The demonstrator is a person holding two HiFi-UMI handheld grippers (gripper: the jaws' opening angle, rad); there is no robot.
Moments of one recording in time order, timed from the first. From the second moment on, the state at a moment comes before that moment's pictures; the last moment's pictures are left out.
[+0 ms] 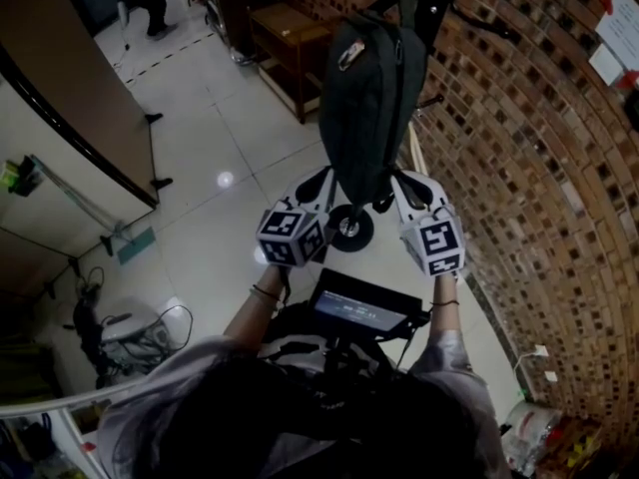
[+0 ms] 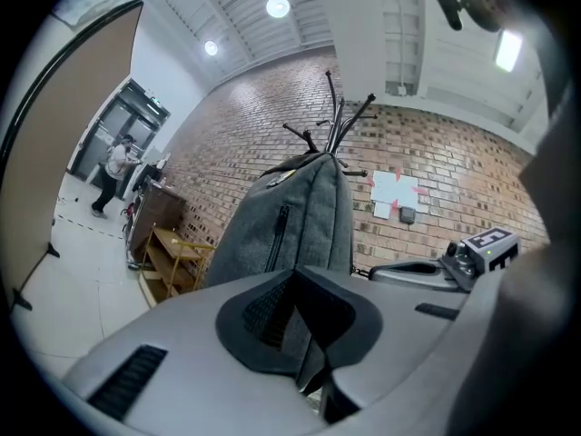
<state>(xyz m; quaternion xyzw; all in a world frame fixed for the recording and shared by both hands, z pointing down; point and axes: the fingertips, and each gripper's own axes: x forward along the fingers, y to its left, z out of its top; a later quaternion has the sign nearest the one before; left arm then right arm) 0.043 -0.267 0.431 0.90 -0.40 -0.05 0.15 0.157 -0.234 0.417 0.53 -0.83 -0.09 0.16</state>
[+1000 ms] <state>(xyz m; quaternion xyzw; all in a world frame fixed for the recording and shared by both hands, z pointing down) 0.060 -0.255 0.424 0.92 -0.37 -0.06 0.15 0.158 -0.202 0.408 0.60 -0.80 -0.01 0.06</state>
